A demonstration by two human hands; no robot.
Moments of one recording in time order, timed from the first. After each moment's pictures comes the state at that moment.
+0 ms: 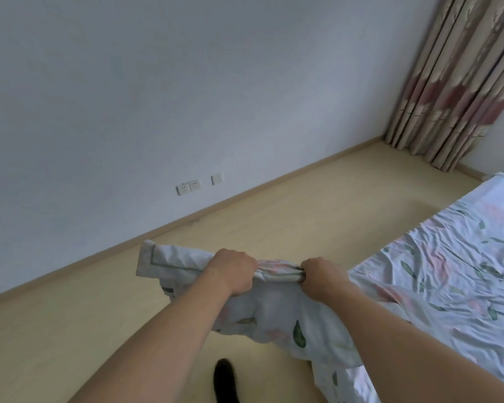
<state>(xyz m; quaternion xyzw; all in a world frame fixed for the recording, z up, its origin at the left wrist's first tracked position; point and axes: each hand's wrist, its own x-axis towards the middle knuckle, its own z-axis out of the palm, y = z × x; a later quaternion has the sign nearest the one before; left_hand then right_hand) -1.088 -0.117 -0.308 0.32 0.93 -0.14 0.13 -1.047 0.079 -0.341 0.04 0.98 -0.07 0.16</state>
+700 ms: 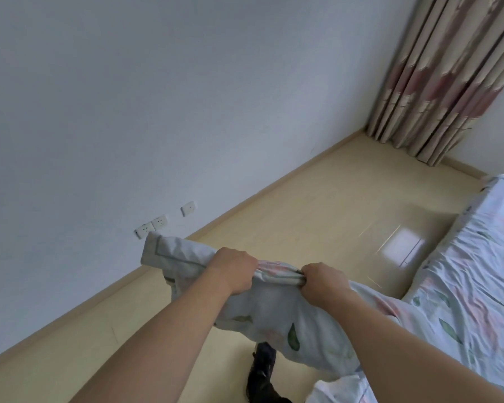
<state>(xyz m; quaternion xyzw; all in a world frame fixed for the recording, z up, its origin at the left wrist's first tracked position) -1.527 -0.058 -0.349 0.40 0.90 -0.14 0.14 -1.440 0.123 -0.375 0.15 0.97 -0.09 0.19</state>
